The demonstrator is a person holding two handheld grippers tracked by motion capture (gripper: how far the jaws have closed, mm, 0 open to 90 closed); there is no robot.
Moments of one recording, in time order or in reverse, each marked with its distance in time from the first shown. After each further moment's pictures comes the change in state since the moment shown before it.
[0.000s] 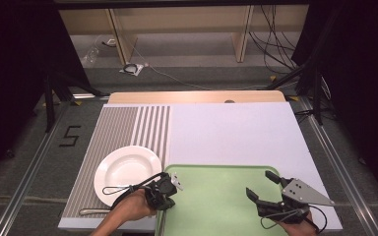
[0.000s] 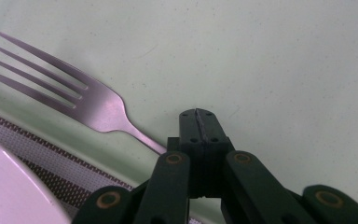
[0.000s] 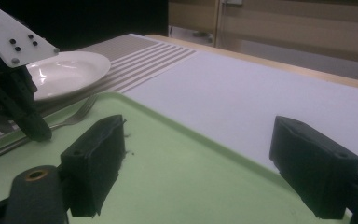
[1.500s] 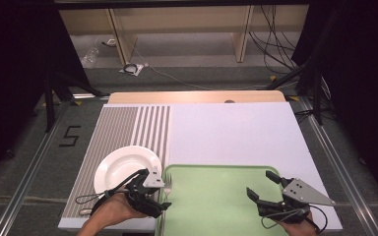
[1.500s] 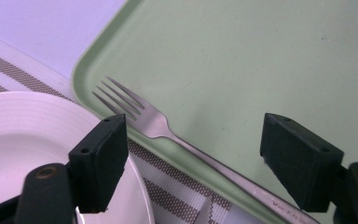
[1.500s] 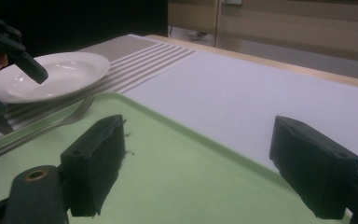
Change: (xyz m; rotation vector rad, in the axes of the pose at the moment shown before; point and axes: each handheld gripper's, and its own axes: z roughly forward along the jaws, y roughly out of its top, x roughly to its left) left arm 0.001 -0.034 -0.049 -0.299 0.112 0.001; right arm -0.002 -0.001 0.000 -0.004 0.001 0.007
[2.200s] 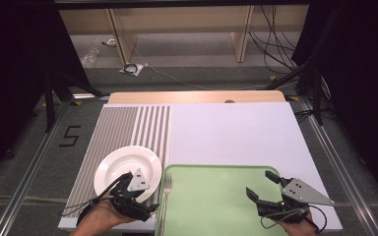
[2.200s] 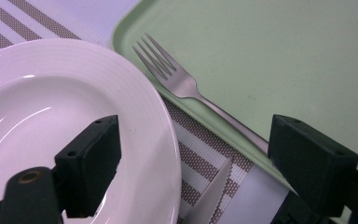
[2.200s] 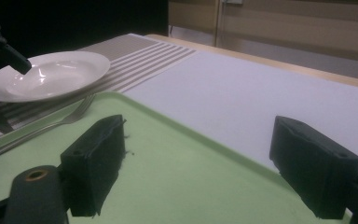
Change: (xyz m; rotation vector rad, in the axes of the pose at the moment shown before) left arm 0.003 -0.029 -0.016 -0.003 0.094 -0.086; right arm 0.000 0.000 0.001 0.006 -0.002 -0.003
